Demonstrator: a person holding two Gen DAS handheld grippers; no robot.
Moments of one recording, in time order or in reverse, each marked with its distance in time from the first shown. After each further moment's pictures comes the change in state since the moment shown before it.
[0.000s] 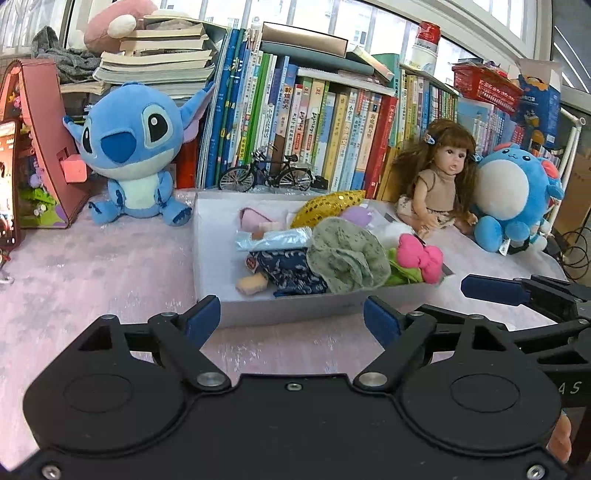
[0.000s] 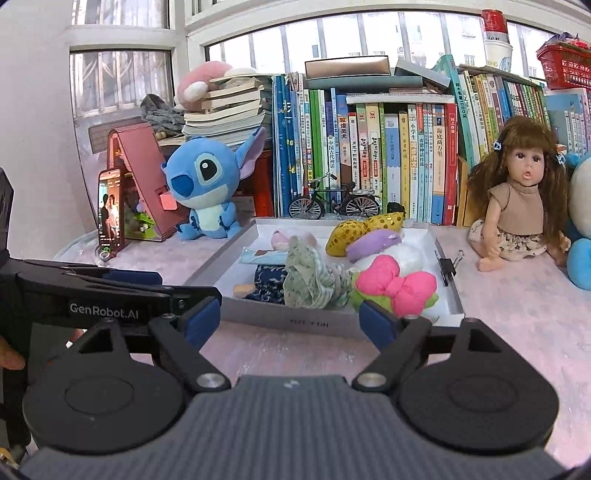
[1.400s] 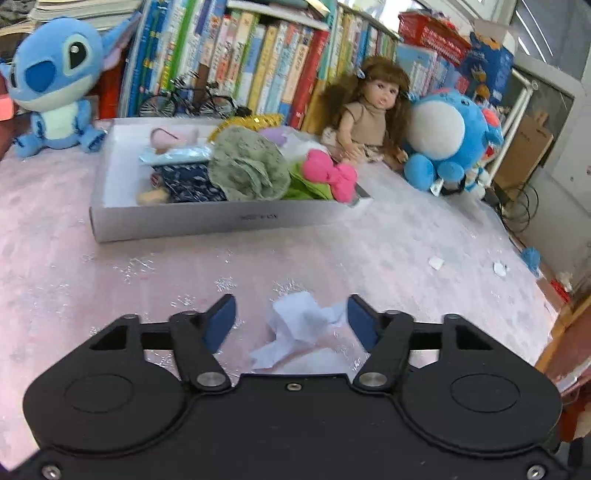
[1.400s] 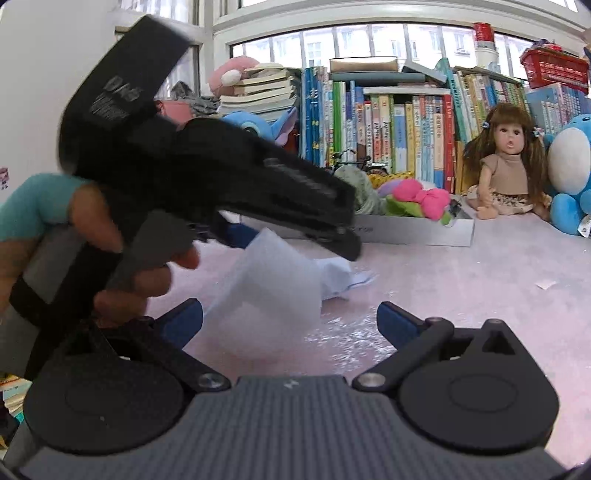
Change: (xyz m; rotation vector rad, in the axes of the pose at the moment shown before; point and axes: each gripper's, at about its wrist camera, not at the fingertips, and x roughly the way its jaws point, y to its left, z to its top) left arm 0.006 -0.042 -0.035 0.020 0.203 -0.204; right arm -0.057 0.070 -0.107 -0.021 -0.054 -0.037
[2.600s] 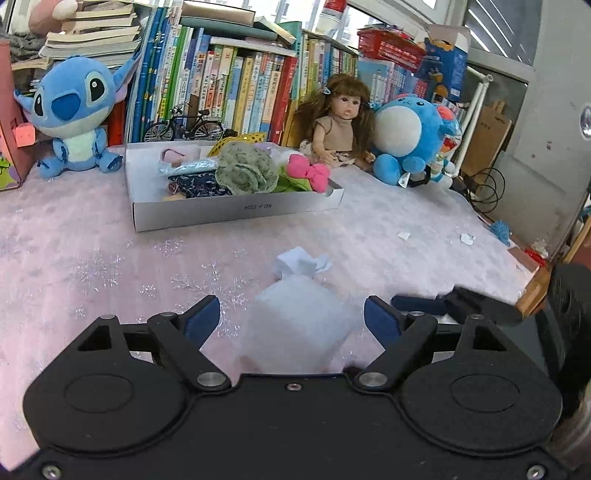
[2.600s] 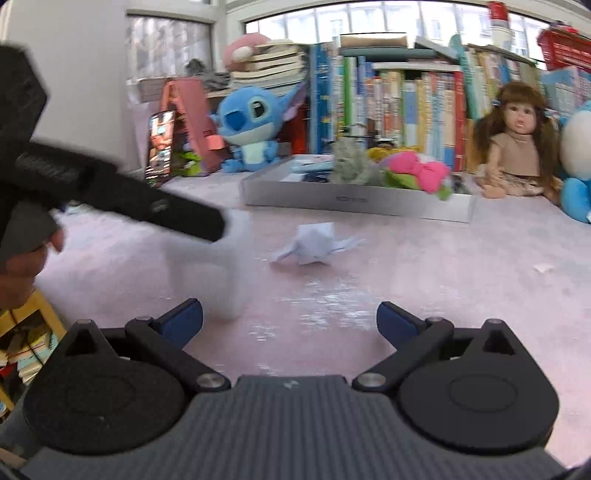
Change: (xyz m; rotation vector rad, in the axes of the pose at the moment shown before) left arm -0.088 0.013 -0.053 0.109 -0.086 -0.052; right arm -0.014 -0.027 -0.005 -0.023 0.097 0.074
